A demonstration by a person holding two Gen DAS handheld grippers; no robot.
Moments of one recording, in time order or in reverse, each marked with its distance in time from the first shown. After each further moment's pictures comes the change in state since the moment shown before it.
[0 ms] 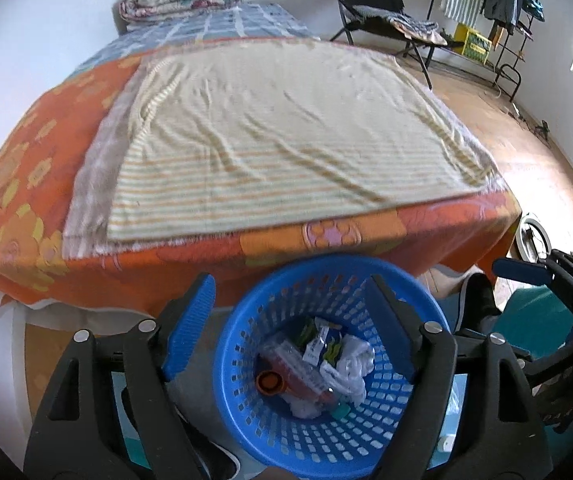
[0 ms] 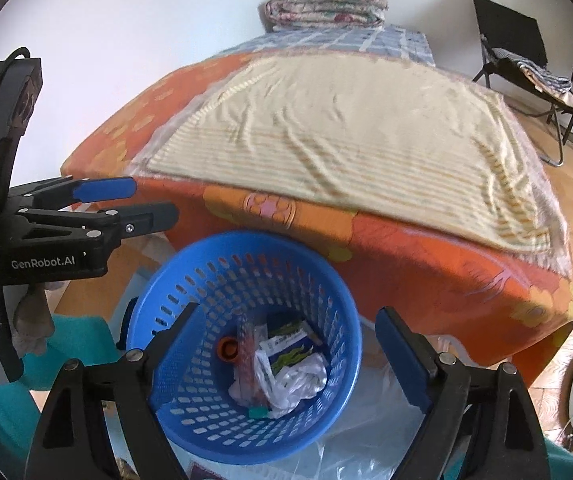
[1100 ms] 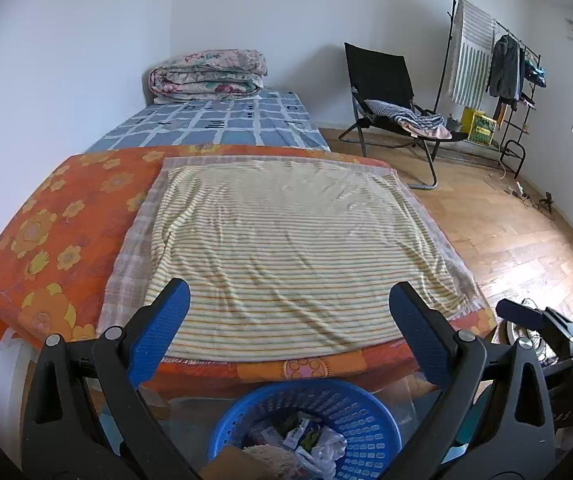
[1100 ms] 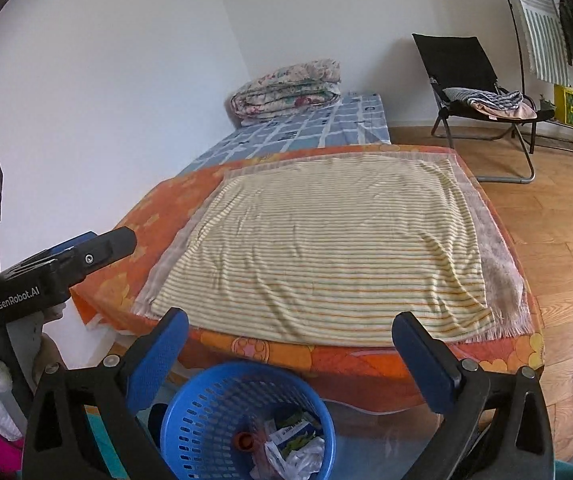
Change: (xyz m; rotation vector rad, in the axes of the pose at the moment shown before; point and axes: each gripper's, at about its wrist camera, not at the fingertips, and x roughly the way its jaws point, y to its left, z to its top) left arm -0.081 -0.017 0.081 -0.079 -0.305 0.029; right arm -0.072 -0.051 0.063 0.172 -0.305 0.011
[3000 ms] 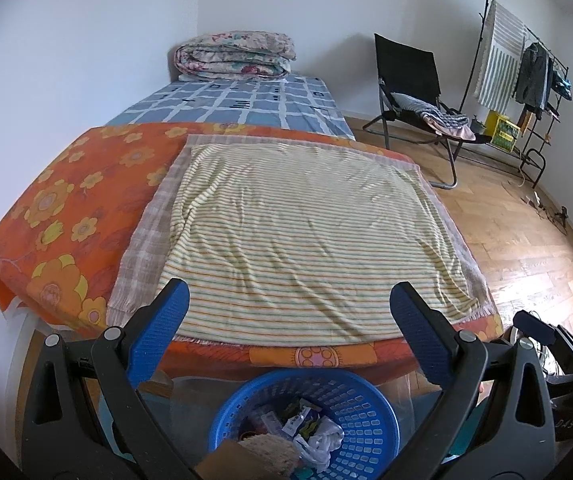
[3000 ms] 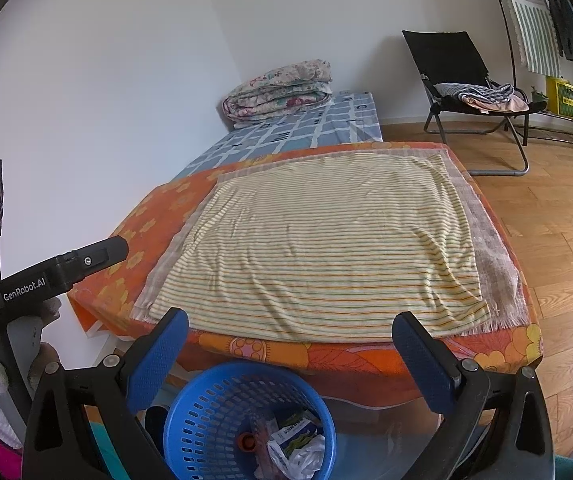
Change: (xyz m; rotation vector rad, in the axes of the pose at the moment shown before) left arm 0.004 0.014 -0.003 -0.071 0.062 0.076; right arm -0.007 -0.003 -0.003 0.034 -0.001 -0.012
